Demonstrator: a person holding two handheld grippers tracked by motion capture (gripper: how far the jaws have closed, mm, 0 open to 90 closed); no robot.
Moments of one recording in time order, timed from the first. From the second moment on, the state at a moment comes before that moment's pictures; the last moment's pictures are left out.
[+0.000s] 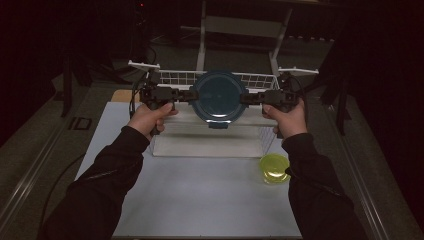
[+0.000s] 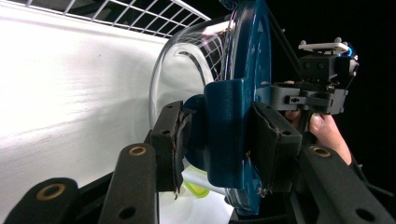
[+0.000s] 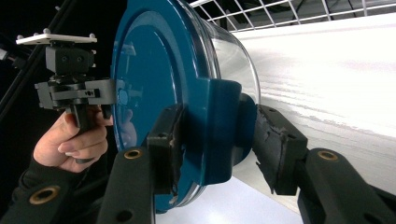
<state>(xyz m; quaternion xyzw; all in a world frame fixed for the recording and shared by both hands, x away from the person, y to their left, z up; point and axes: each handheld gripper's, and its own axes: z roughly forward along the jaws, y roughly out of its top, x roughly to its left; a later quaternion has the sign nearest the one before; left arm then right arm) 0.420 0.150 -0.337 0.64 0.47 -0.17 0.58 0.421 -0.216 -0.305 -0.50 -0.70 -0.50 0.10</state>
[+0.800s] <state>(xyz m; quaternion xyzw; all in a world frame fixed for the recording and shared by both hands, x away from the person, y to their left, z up) 0.420 0.144 -0.333 0.67 0.49 -0.09 0.55 0.420 -0.213 -0.302 -0.52 -0.70 -0.49 0.05</state>
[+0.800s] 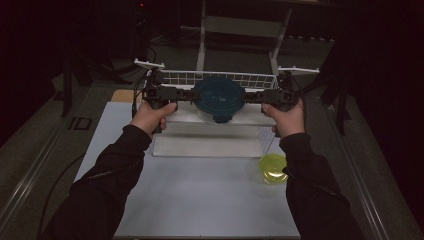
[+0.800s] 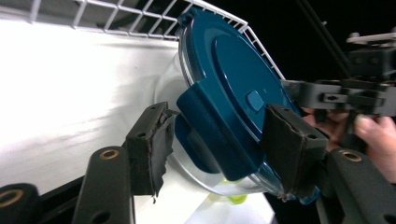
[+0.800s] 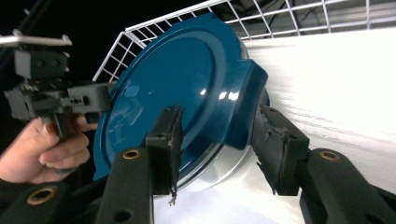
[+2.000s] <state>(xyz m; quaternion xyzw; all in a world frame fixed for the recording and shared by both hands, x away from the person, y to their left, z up) 0.321 0.155 -0.333 0.71 0.37 0.09 0.59 0.330 -0.176 -0.313 -0.39 -0.77 -0.50 0.01</state>
